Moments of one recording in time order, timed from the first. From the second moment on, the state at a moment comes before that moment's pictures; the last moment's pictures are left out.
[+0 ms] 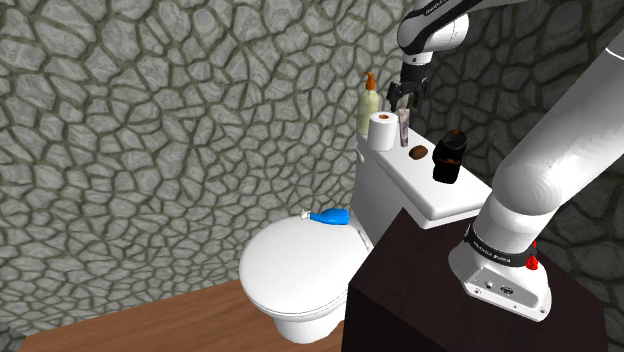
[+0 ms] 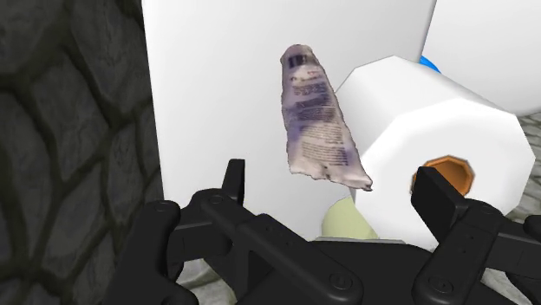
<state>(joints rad) -0.21 -0.20 -0.46 -2.34 -0.12 2.22 -0.02</state>
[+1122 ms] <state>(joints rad) -0.21 -0.23 -0.45 -2.31 -0.12 2.16 -0.01</state>
